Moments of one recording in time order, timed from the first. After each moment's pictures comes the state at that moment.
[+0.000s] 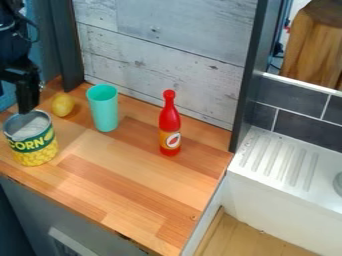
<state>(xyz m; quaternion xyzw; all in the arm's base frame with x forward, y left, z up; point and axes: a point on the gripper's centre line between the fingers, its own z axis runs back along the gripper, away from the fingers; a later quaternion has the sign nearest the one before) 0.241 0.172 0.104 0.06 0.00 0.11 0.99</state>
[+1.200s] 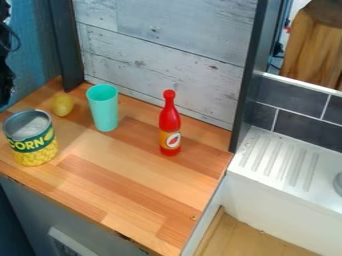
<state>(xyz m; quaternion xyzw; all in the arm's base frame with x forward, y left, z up) 0.238 0.229 0.093 0.17 0.02 0.09 0.98</state>
